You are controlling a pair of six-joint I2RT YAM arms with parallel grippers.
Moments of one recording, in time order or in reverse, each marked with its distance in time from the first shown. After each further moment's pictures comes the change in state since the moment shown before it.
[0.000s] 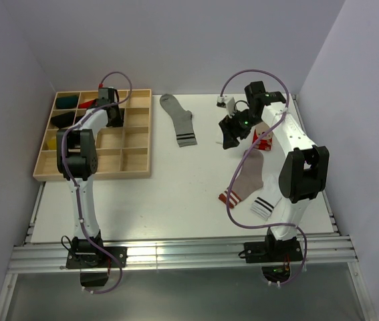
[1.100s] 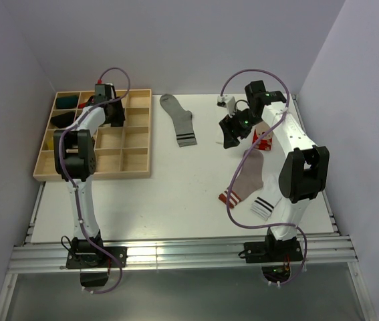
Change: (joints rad) left arm 0.015 -0.023 0.027 -0.031 0.064 0.028; right arm 0.000 0.000 0.010 -0.007 0.021 0.008
